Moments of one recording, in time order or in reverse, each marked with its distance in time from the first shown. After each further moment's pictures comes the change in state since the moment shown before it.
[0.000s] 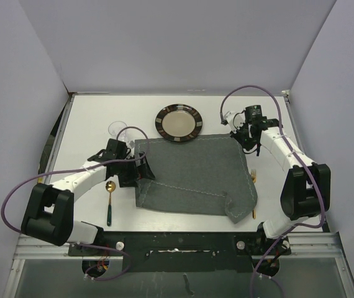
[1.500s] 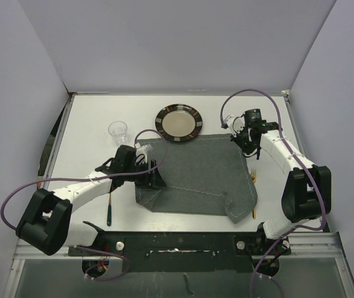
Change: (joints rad) left arm -0.163 -0.048 -0.100 0.260 0.154 0.022; right arm 0.007 -0.029 -0.055 -0.002 0.014 0.024
